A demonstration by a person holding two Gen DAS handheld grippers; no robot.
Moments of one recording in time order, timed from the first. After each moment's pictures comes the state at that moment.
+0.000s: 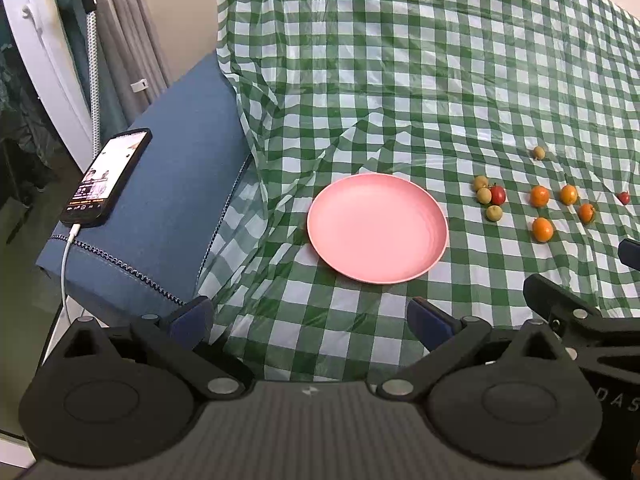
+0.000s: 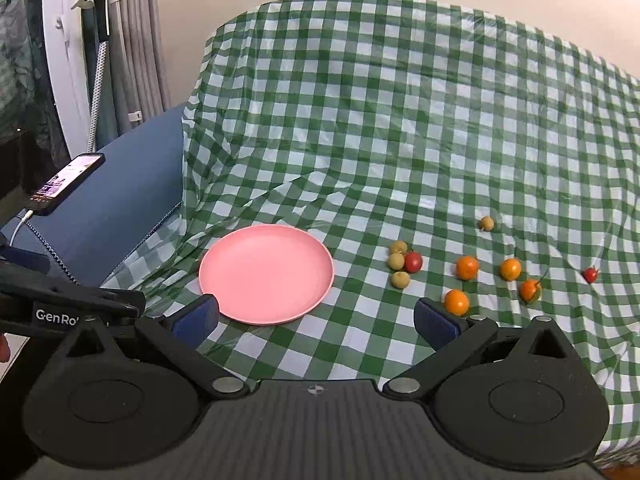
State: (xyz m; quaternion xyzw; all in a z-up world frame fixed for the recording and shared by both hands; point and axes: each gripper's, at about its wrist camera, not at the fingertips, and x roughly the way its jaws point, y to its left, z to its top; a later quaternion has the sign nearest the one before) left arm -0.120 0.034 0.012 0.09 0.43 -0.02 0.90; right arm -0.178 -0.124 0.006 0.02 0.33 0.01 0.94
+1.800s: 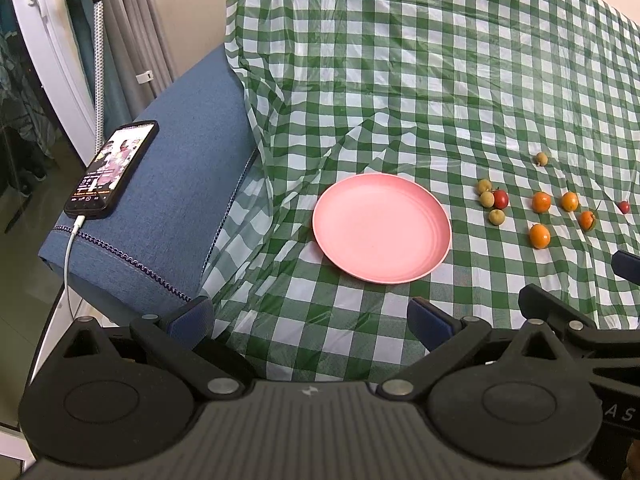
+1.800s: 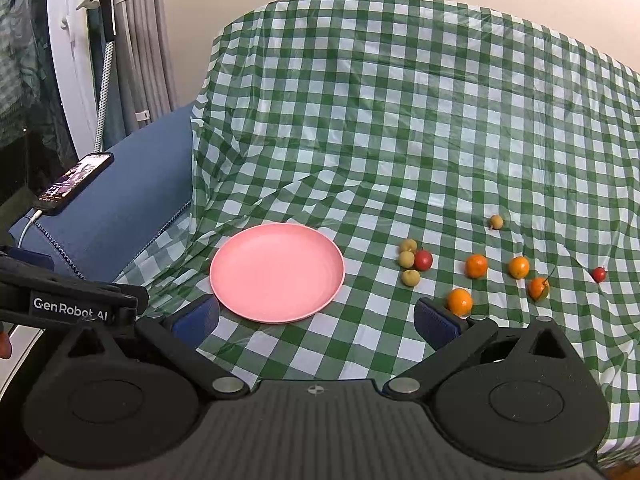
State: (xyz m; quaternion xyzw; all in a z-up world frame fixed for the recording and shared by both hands) left arm -0.118 0.044 0.010 0.07 0.43 -0.01 0.90; right arm -0.178 -0.125 0.012 0.01 0.34 0.02 0.94
